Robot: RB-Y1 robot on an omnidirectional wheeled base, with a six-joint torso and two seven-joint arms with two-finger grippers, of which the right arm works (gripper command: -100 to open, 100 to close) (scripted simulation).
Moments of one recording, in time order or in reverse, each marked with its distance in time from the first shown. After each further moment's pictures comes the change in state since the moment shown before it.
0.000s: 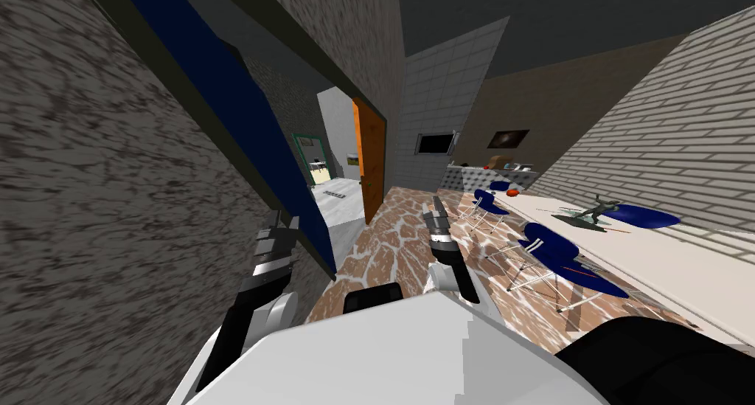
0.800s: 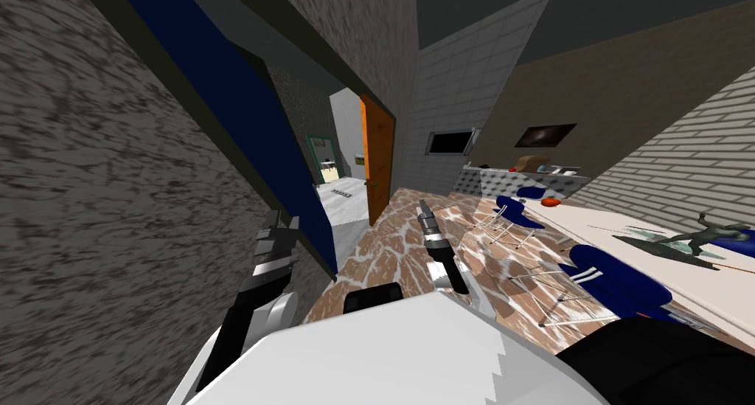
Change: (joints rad) arm -0.034 -0.039 0.013 0.074 0.175 0.067 0.020
